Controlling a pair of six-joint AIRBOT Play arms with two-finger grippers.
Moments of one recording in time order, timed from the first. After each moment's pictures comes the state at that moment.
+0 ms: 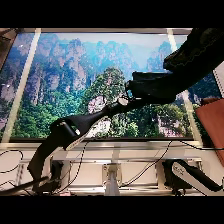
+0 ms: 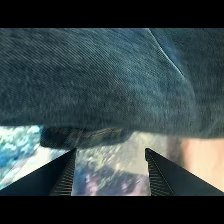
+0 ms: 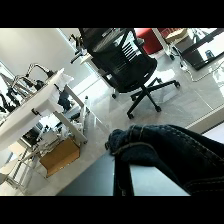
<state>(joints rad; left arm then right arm) -0.88 -2.08 1.61 0.02 -0.24 -1.22 -0.34 -1.11 1.45 -0.91 0.39 1.55</state>
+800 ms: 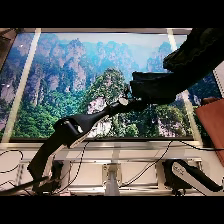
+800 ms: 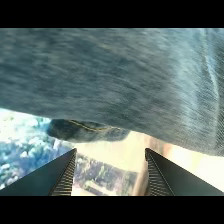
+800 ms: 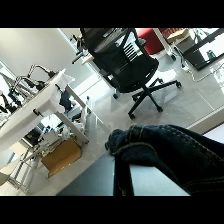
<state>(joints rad) -0.88 -2.13 1.64 0.01 -0.30 -1.44 -0.34 -1.11 1.45 -0.90 0.39 1.55</state>
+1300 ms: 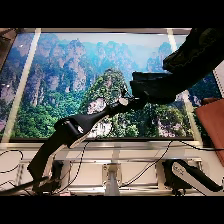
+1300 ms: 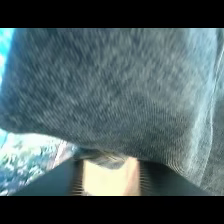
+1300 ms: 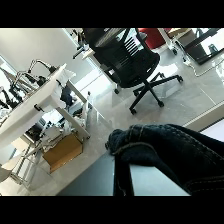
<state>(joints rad) -0.88 -2.14 1.64 0.01 -0.19 -1.58 -0.34 -1.11 1.45 -0.89 0.41 1.55</state>
